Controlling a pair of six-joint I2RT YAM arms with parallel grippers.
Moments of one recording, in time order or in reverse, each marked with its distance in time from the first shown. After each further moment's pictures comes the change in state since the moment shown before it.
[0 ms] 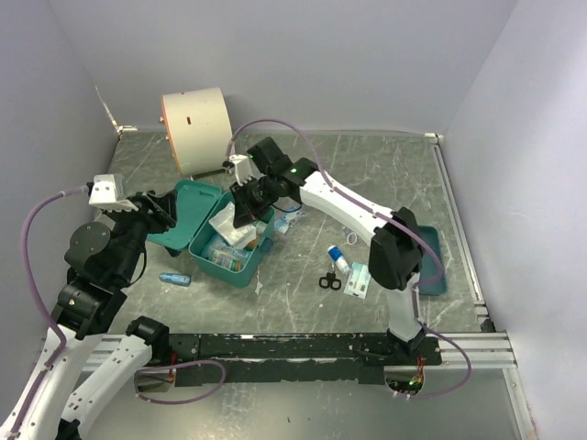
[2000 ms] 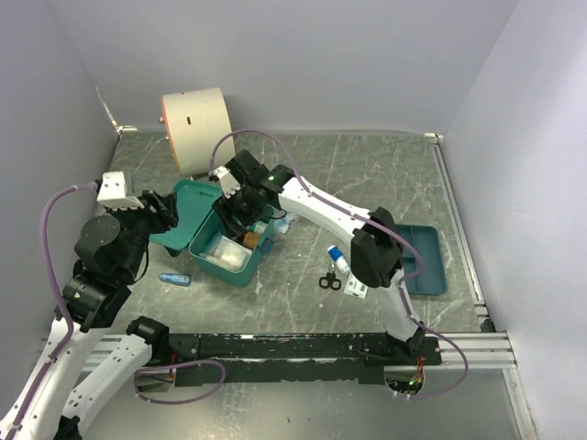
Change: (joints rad) left arm 0.000 0.037 -0.006 -0.040 -0.067 0.031; right arm 0.098 0.176 0.169 -0.153 0.271 -0.062
